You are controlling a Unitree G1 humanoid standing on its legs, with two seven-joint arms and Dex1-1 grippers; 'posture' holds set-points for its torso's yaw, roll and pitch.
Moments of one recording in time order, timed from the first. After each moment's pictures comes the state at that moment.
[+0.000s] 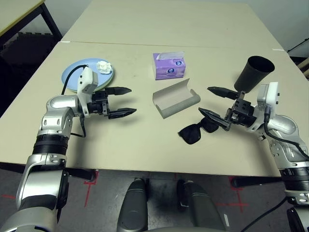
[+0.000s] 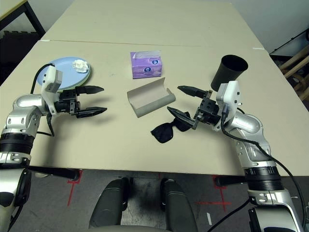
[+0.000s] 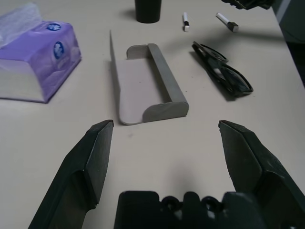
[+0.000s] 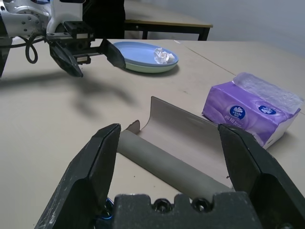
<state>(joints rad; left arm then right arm) -0.64 0.63 0.02 0.48 -0.34 0.04 -1.45 -0.32 -0.53 -0.07 0.04 0.45 -0.05 1.04</state>
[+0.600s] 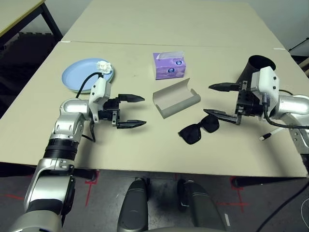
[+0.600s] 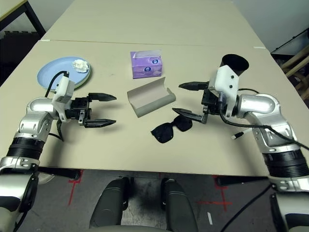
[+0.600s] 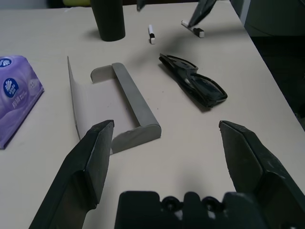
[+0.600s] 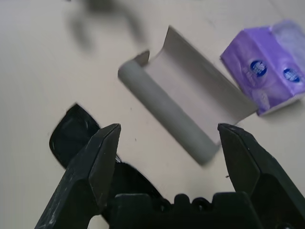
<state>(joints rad) -0.63 0.55 -0.02 0.45 -0.34 -0.10 -1.50 -0.50 -0.87 0.12 -0.15 0.22 0.30 1.11</state>
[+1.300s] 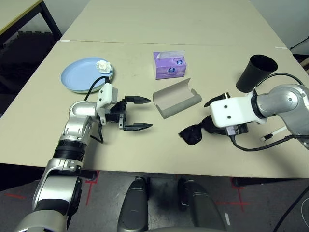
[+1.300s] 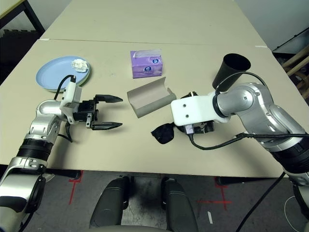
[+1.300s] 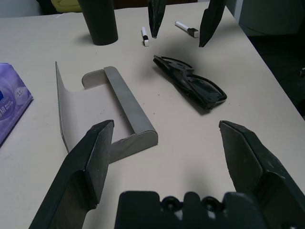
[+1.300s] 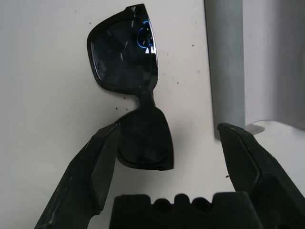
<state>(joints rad) -0.62 0.52 -0.04 0.48 -0.33 -0.17 -1.49 -0.70 -1.00 0.42 -0.37 -0.19 0.27 1.32</state>
